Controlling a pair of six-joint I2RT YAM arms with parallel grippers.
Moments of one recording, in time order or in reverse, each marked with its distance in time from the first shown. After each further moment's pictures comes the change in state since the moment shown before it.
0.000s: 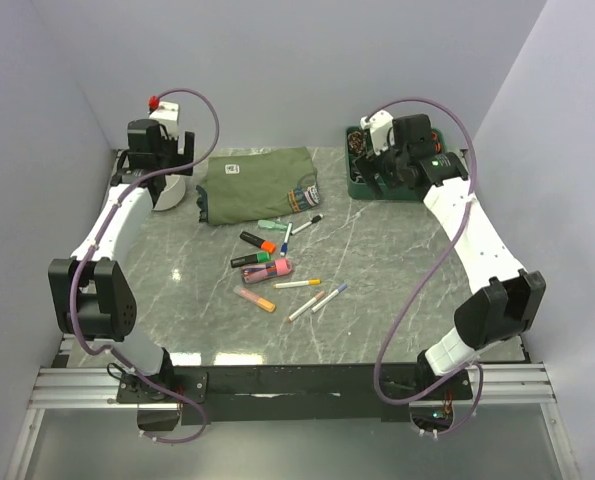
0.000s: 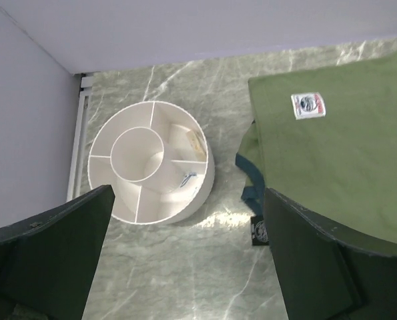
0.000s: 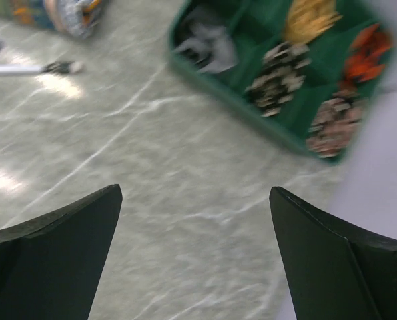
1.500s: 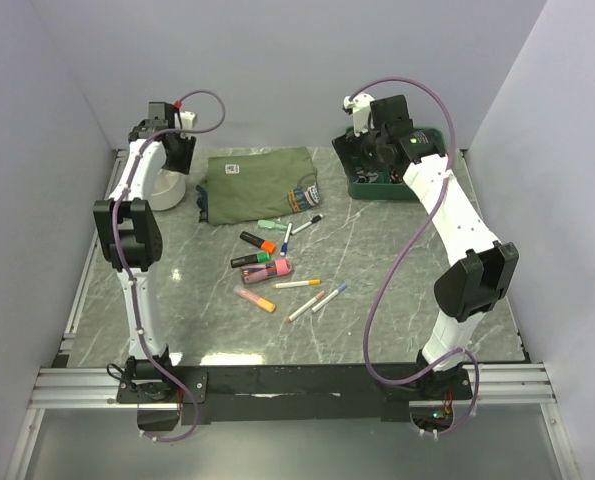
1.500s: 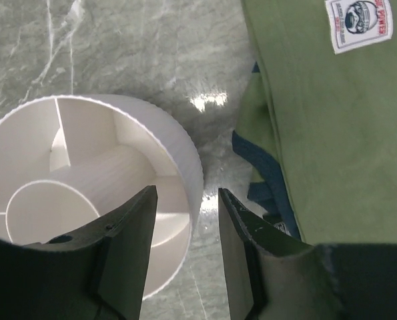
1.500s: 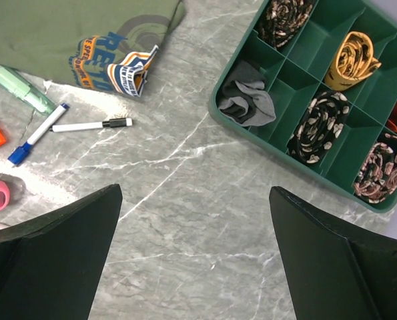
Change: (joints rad) left arm 0.056 0.666 0.780 -0.619 0.146 0.092; right arm 0.062 0.201 0.275 -0.038 -0.018 0.133
